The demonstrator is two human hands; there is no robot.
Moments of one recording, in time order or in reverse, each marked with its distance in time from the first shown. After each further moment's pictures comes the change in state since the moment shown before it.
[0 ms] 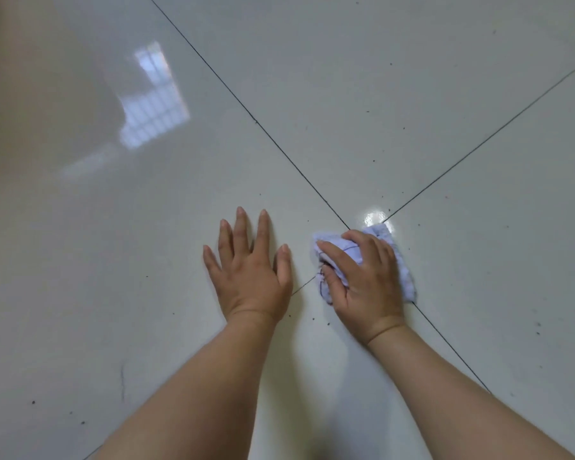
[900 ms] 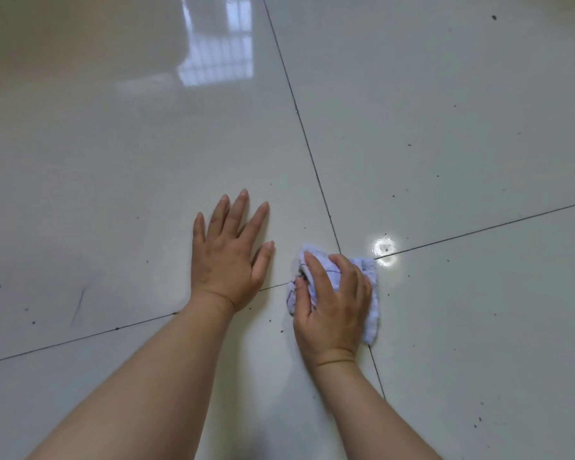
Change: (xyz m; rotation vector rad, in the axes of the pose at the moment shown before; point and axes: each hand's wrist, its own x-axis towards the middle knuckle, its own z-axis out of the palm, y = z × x) left_hand -0.003 0.002 0.000 -0.009 0.102 -0.021; right_hand -0.003 0.008 0.000 -0.034 -0.052 -0.033
